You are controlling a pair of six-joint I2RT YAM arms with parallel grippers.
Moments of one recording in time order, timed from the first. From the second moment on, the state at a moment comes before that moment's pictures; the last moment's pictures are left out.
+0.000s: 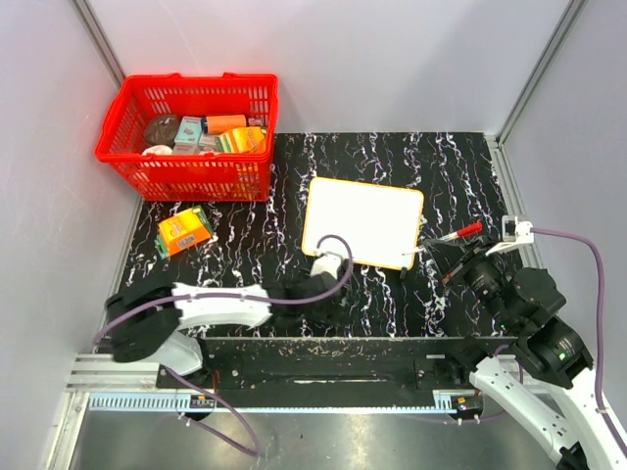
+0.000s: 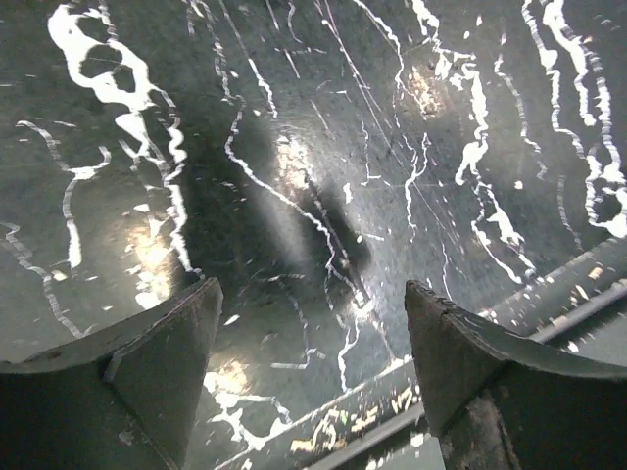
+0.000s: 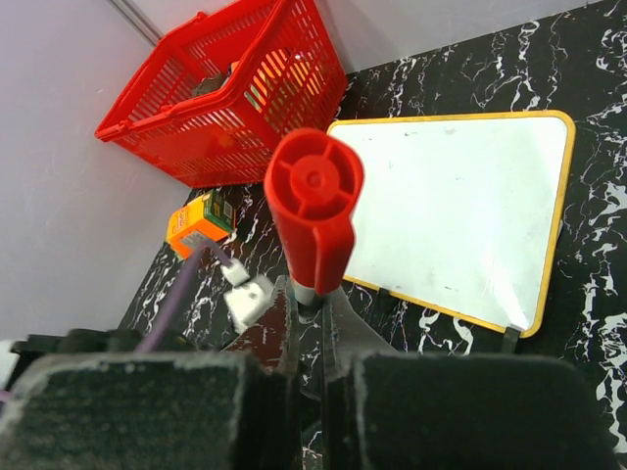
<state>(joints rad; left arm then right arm) -1.20 1.54 0.79 -0.19 -0.34 -0.70 0.61 0.37 0.86 -0.53 0.17 0.58</state>
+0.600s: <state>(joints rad) -0.35 1.24 0.53 0.21 0.43 -0.61 0.61 0.45 0.83 -0.52 0.15 0.58</state>
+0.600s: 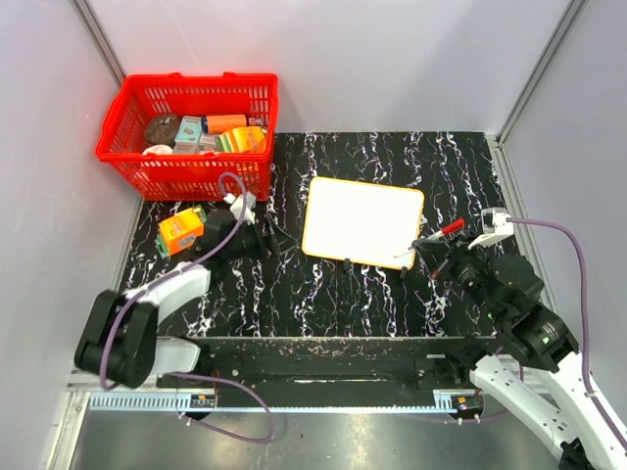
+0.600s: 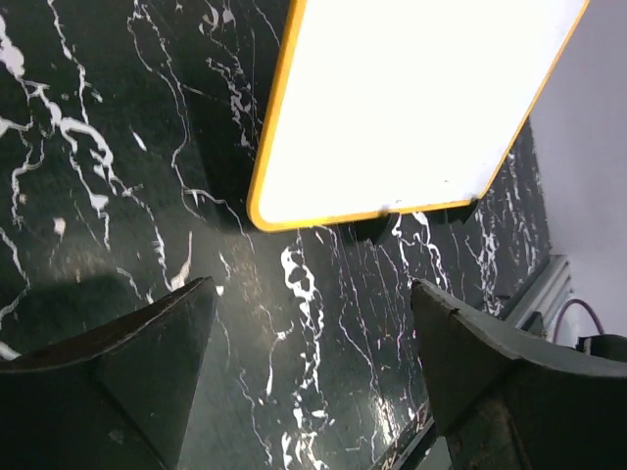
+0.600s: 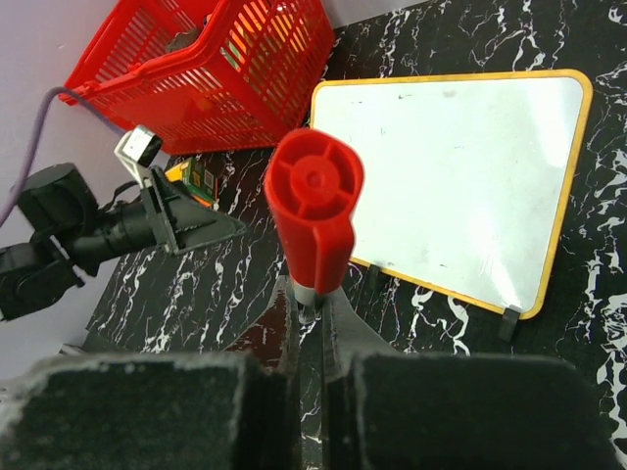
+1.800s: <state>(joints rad) -0.31 1.94 0.84 0.67 0.69 -0.62 0.61 0.46 0.83 -0.51 0.14 0.57</state>
